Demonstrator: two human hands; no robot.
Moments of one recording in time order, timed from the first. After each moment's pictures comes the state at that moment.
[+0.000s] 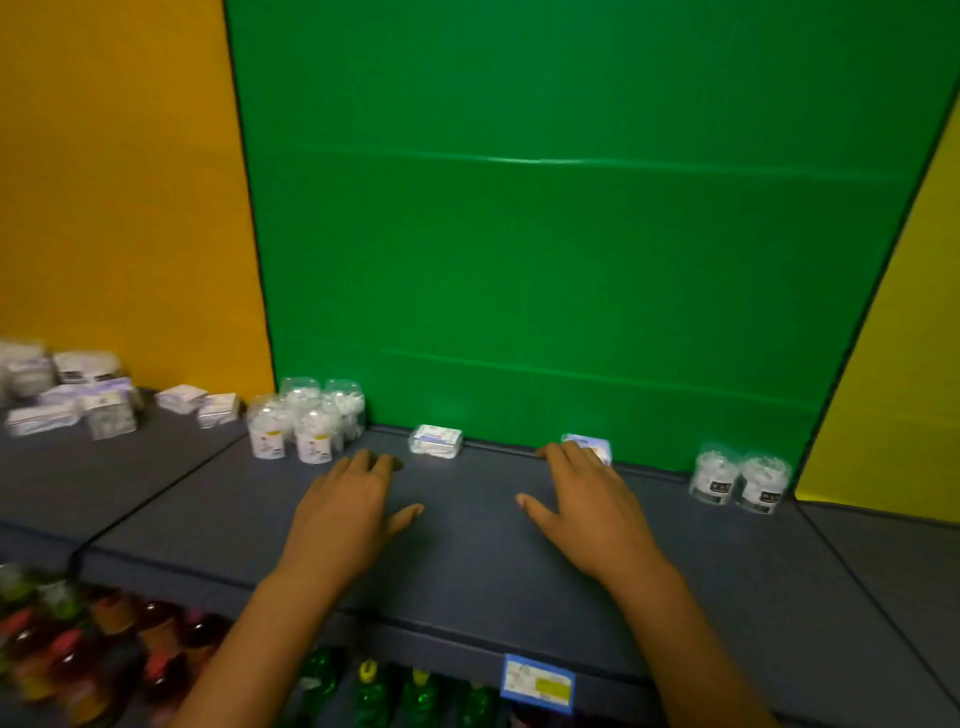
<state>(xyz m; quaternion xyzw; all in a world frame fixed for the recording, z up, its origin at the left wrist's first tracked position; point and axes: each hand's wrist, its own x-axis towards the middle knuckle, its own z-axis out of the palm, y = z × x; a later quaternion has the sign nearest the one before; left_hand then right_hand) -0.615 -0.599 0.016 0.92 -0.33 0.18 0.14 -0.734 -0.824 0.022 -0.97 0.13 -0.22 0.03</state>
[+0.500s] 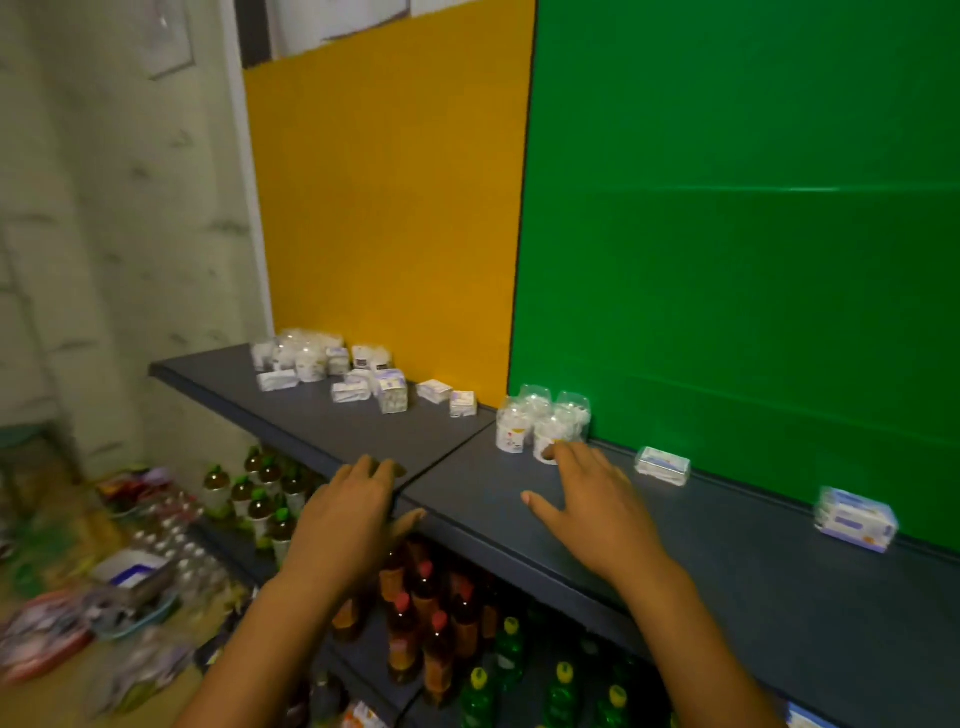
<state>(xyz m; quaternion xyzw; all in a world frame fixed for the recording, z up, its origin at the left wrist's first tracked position) -0.615 -0.336 0.025 0.96 -0.17 0.20 0.10 -0.640 -0.594 0.033 -0.97 -0.06 -0.23 0.09</state>
